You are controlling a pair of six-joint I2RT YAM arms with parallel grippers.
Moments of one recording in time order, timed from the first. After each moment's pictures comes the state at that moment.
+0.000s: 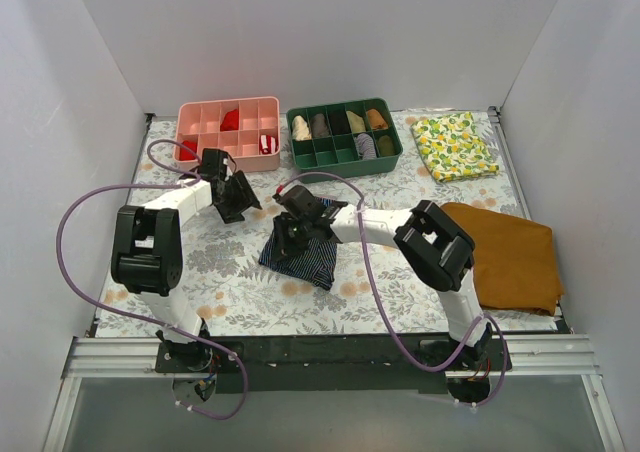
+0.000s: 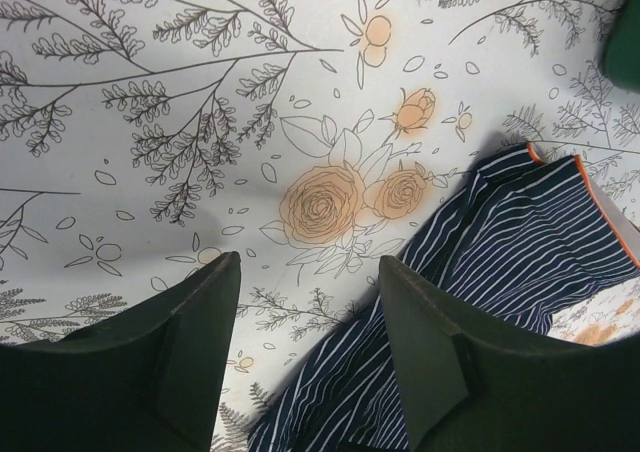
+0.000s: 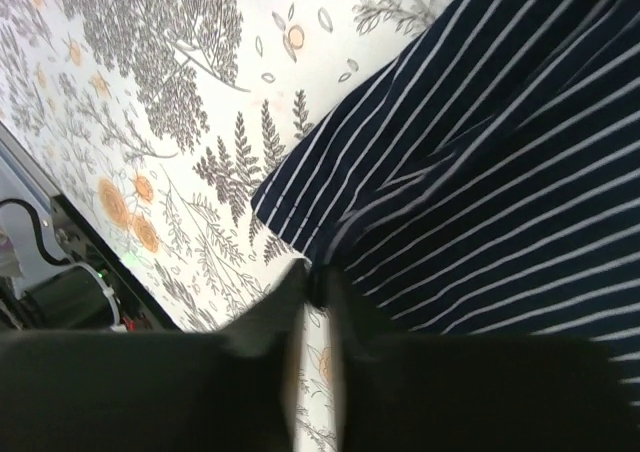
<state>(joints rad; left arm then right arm) -0.12 1.74 1.09 -0.40 0.18 -0.63 0.97 2.05 1.39 -0.20 -0.32 0.72</state>
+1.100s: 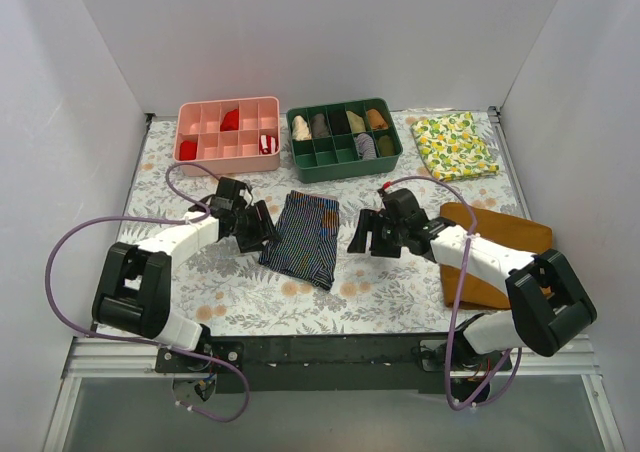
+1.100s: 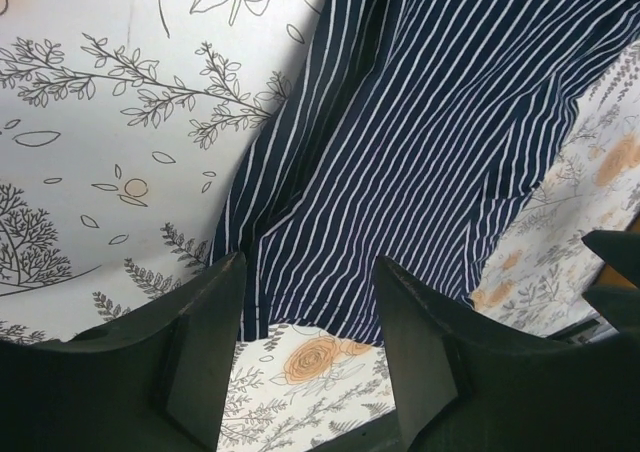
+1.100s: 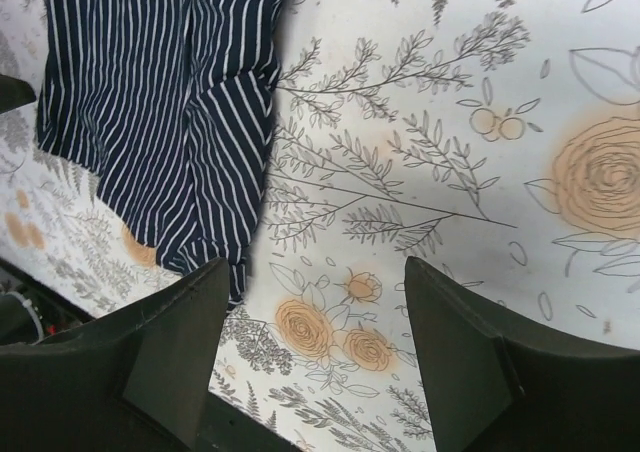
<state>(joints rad) -0.28 1.47 0.81 -0.38 0.29 -0.64 0.61 1.38 0.73 -0.23 -0.19 0.67</state>
